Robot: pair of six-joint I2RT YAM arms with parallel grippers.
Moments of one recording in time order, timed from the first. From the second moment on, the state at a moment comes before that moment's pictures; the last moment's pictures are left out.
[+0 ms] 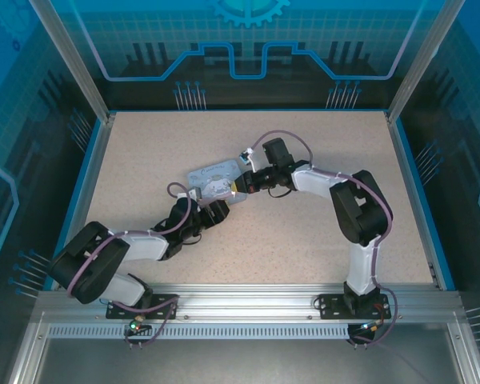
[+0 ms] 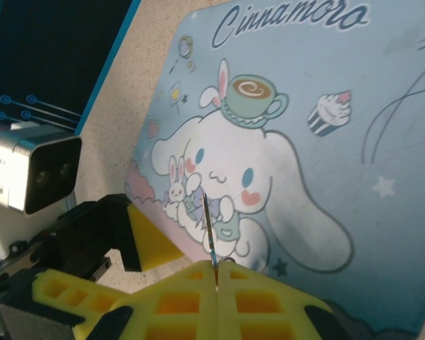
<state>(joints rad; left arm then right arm) -0.52 1.44 0.34 0.56 0.06 -0.96 0.50 1.97 1.27 -0.12 -0.79 0.30</state>
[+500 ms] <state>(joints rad) -0.59 1.59 0.34 0.78 -0.04 -0.92 0.49 2.01 1.34 -0.18 -0.73 0.31</state>
